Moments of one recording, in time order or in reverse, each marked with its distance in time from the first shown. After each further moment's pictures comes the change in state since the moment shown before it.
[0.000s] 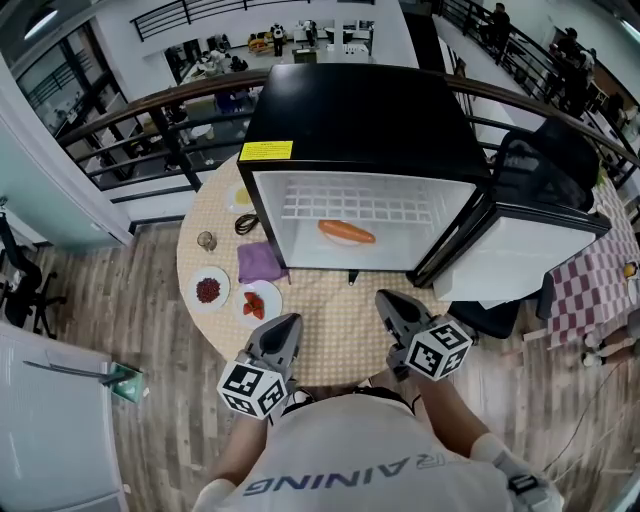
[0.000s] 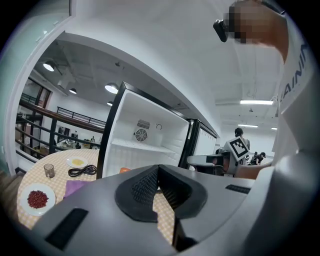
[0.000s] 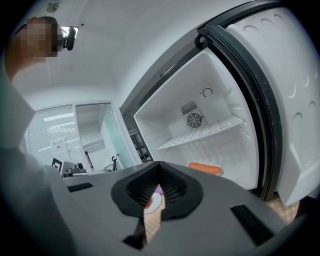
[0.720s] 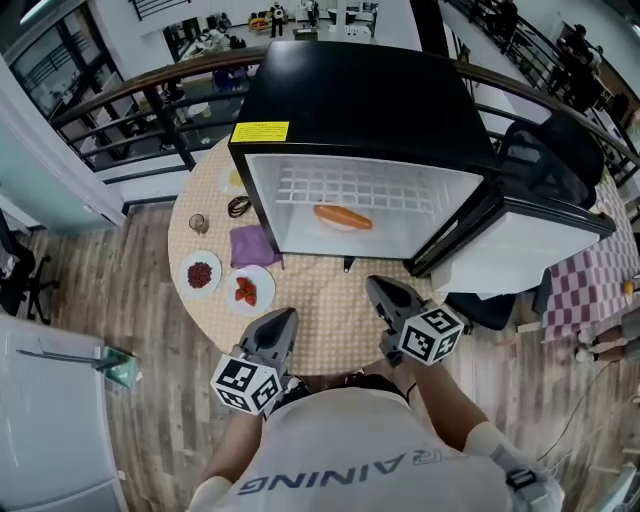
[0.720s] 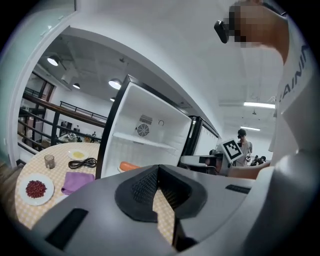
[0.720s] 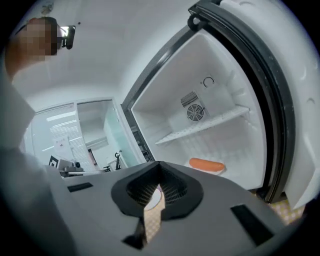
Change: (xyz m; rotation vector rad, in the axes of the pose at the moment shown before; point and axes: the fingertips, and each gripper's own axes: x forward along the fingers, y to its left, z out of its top) left arm -0.001 -0.001 -0.016 -0.053 0.030 0.016; right arm 0.020 -0.012 -0.015 0.005 0.056 0.041
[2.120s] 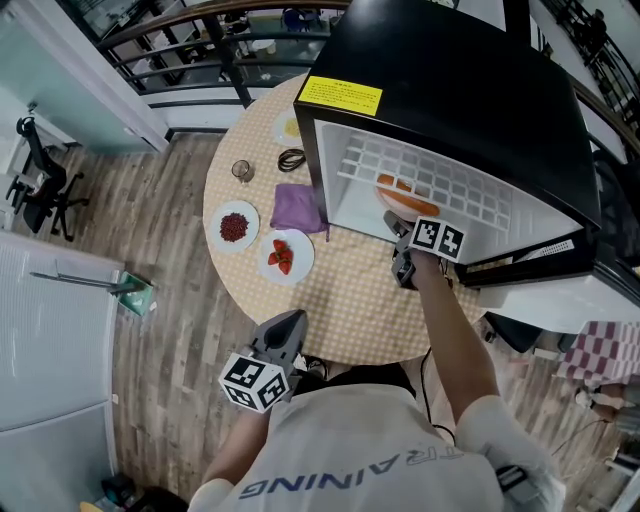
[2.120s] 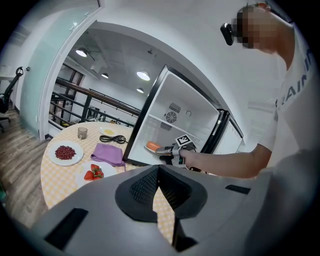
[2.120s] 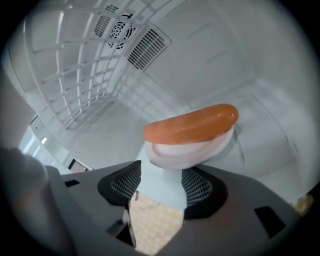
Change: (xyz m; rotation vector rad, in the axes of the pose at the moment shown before) left arm -0.036 0.046 -0.065 -0.210 0.091 0.237; right arm 0.193 -0.154 -0.079 0.389 0.375 -0.212
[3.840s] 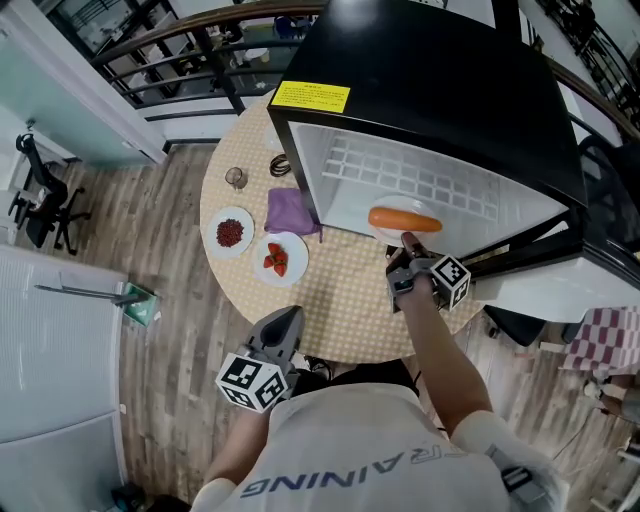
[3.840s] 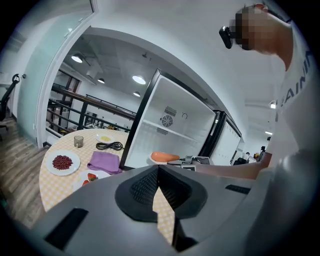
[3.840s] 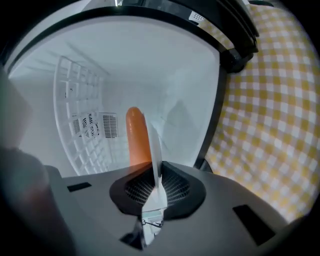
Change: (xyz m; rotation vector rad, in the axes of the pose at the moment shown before) left arm 0.002 -0.013 0.019 0.056 -0.037 -0.006; right arm -0.072 -0.031 -0.026 0.859 -0.388 0.184
